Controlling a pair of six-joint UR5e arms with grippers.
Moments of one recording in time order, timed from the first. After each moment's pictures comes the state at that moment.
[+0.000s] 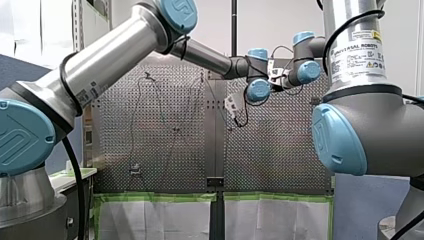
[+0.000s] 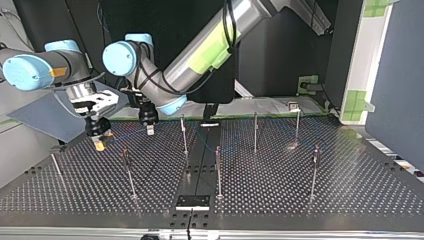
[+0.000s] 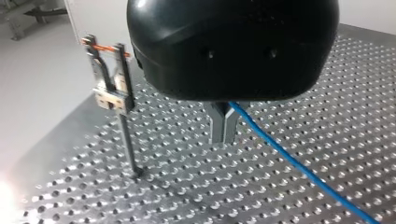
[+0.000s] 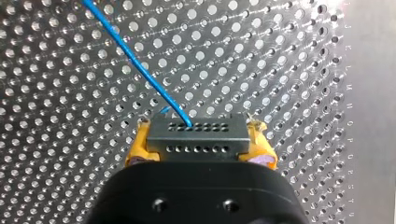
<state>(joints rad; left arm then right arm) -0.84 -2.35 -0.93 -2.96 -2.39 -1.96 1.78 -1.30 1.58 -0.24 1.21 1.78</state>
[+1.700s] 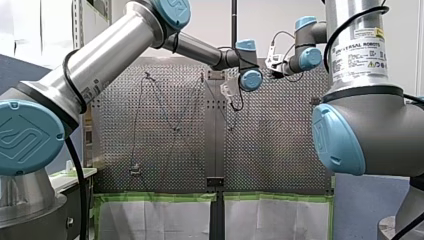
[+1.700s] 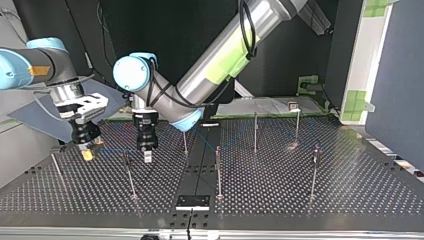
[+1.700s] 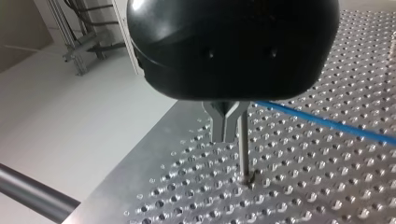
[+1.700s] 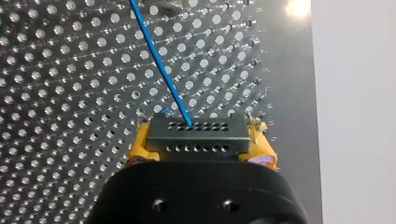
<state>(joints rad) -0.76 -2.30 -0.91 -2.78 -2.28 -1.86 1.77 -1.36 1.52 -0.19 1.18 1.79</state>
